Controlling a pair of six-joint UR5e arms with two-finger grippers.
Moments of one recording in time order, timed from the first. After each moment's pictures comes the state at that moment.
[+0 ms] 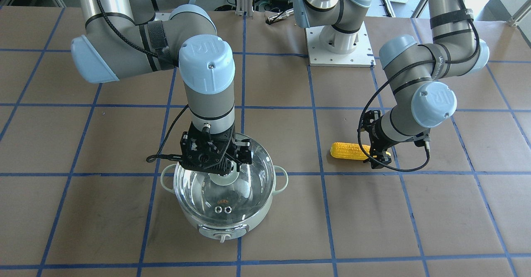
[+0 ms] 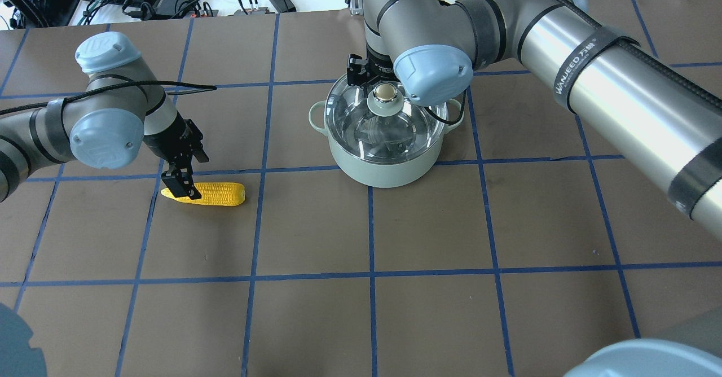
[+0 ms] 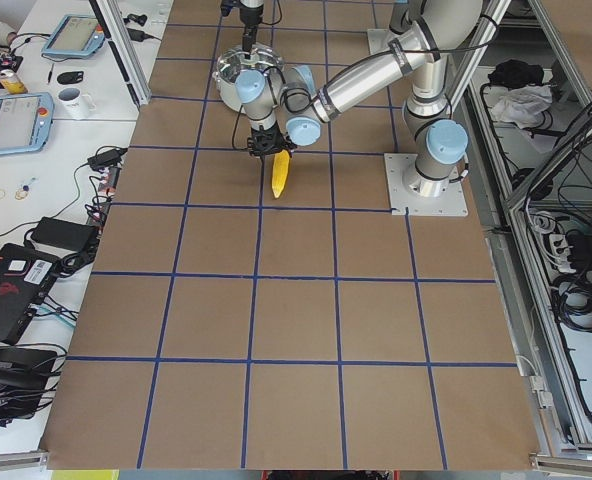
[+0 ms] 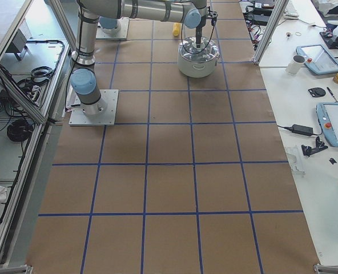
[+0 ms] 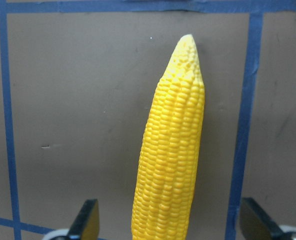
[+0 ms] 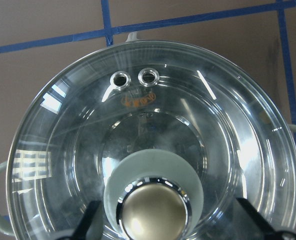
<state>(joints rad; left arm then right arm) -1.37 -1.84 -1.89 -1.18 1.57 -1.44 1.89 -1.16 1.45 -1.98 -1.62 0.46</state>
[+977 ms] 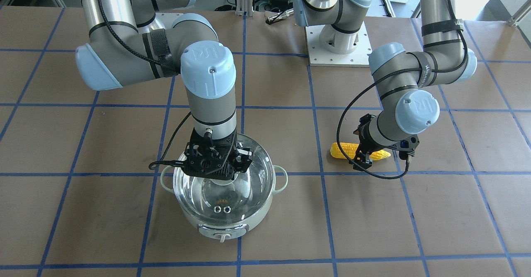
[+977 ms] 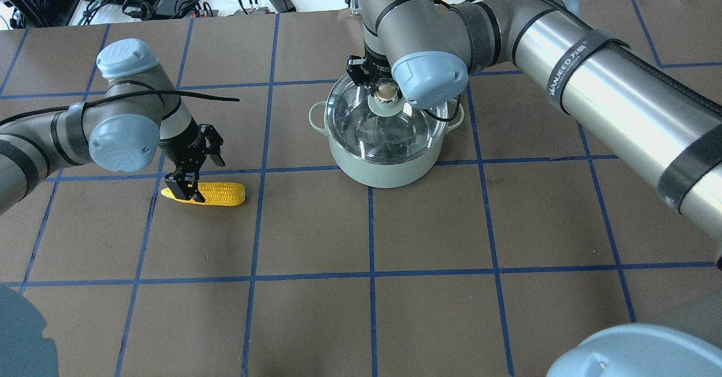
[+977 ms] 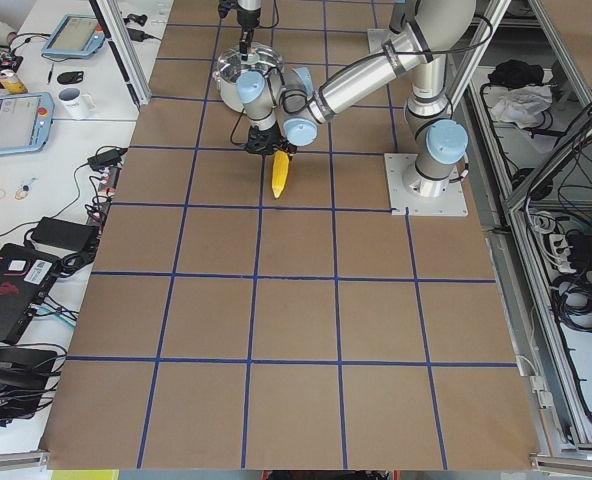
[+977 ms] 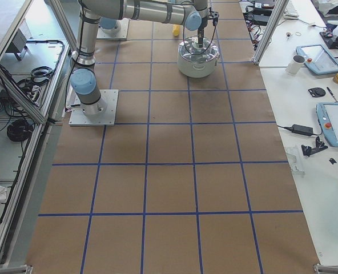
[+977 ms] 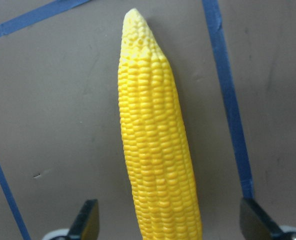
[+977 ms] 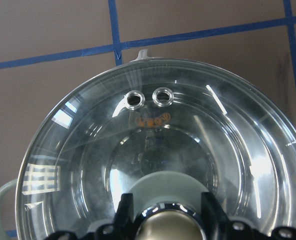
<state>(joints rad) -1.40 -1.87 -1.90 -1.16 1.57 -1.16 1.89 -1.14 1.45 -2.05 -1.62 0.45</state>
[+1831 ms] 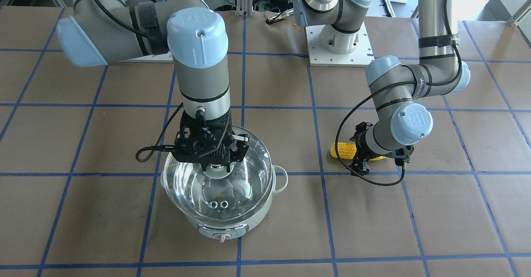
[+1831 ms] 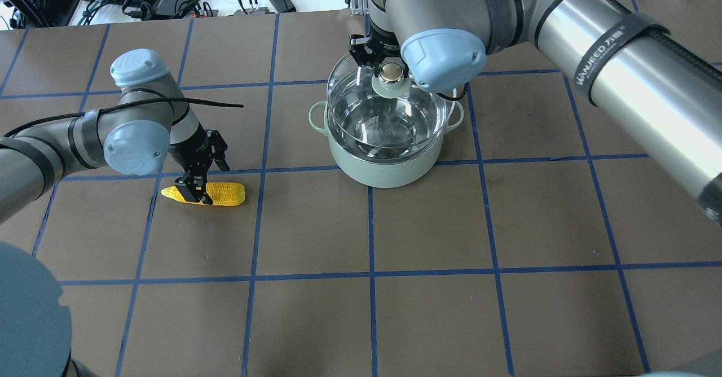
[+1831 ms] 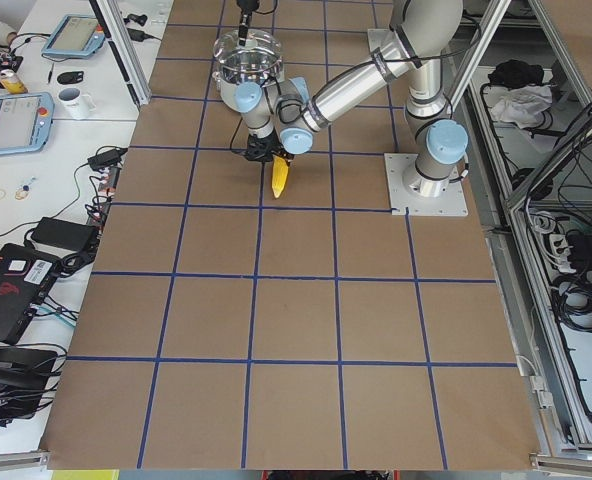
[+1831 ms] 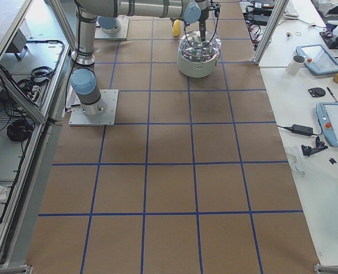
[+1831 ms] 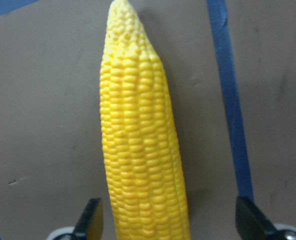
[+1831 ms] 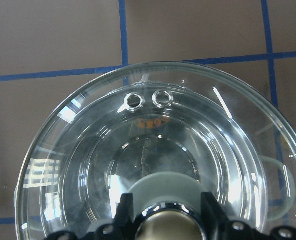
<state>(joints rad) -1.40 -1.93 -1.90 -1.10 1.56 -1.20 1.88 -1.20 1.42 -2.01 -1.63 0.37</state>
